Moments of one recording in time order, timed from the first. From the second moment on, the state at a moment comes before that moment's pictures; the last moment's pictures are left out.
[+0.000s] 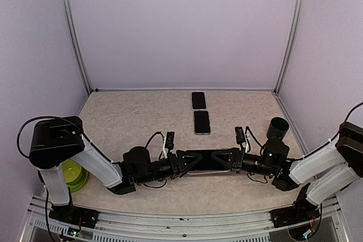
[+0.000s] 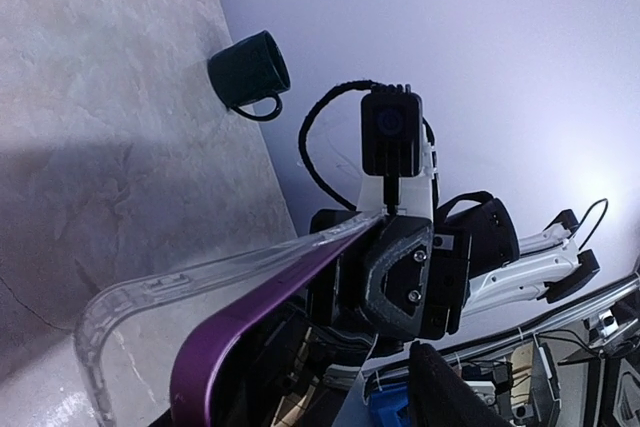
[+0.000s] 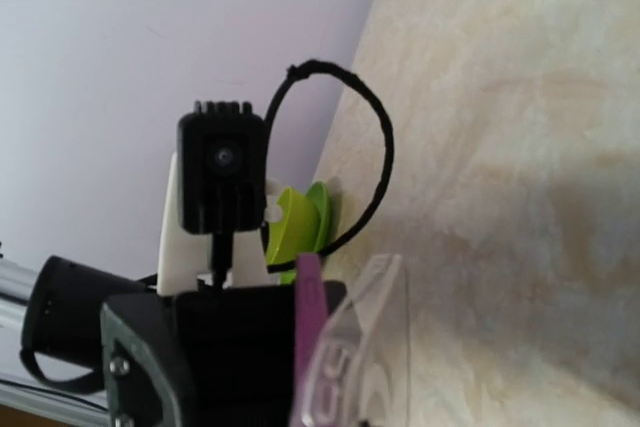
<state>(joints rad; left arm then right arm) -1.15 1.91 0.61 1.29 0.07 -1.20 0.87 1.41 0.21 1.14 -0.33 1.13</state>
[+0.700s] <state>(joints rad) -1.10 1.68 0.50 1.08 0.03 -1.00 0.87 1.15 0.24 0.78 -0.39 0.88</state>
